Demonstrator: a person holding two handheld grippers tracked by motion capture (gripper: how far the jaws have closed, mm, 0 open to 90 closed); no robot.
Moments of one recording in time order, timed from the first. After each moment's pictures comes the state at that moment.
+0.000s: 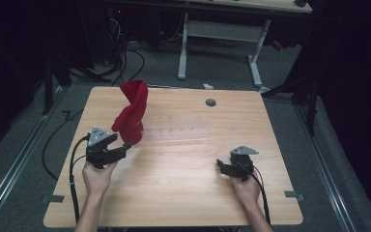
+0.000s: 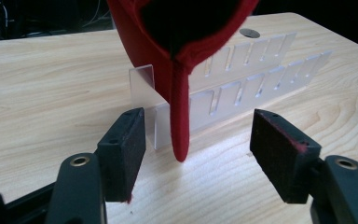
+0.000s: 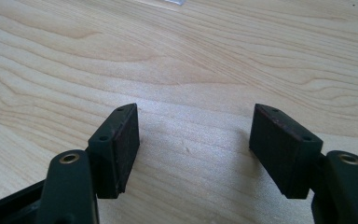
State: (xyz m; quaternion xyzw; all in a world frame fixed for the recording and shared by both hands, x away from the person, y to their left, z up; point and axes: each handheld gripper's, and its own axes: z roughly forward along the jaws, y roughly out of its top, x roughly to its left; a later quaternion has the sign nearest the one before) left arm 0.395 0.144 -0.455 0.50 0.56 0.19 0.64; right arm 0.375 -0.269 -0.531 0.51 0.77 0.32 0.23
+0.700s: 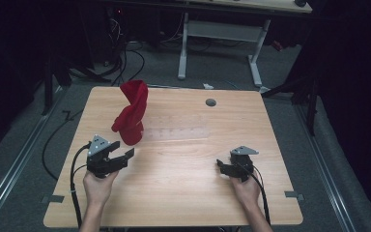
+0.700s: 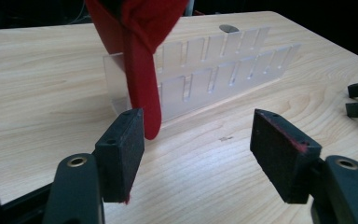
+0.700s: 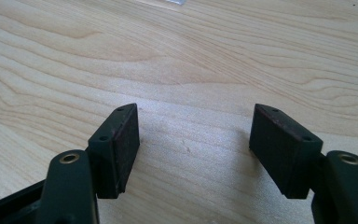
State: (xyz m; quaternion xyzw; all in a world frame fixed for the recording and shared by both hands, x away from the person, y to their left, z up) left arm 0.370 0.137 -0.459 0.50 0.55 0.16 0.65; right arm 0.375 -0.269 -0.531 0.51 0.77 0.32 0.23
